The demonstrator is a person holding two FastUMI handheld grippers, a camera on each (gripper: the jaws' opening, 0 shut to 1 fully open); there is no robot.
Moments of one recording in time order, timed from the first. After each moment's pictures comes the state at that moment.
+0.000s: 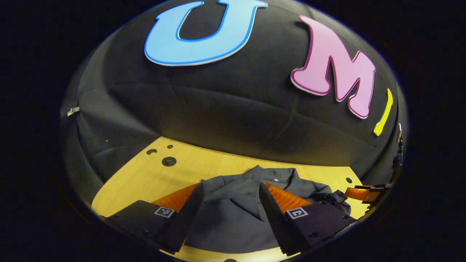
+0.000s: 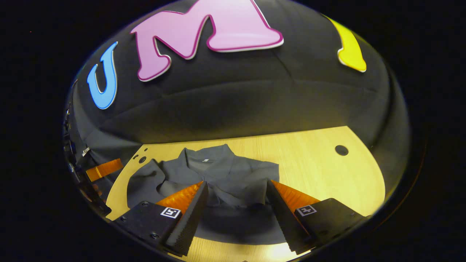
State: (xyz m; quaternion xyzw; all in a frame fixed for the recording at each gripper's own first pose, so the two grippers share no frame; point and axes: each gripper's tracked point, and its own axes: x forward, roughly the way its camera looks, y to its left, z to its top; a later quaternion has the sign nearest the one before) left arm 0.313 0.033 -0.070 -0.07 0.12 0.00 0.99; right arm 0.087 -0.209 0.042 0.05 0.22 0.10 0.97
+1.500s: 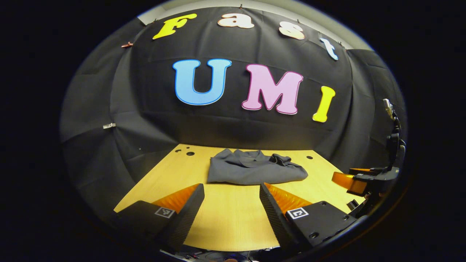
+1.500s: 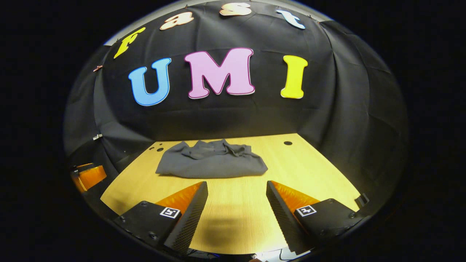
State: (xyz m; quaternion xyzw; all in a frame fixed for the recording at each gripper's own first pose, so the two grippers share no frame) left arm -0.068 0.025 -0.077 0.01 0.05 -0.06 1.00; right arm -0.272 -0.222 0.070 0.03 0.13 0.02 0.99
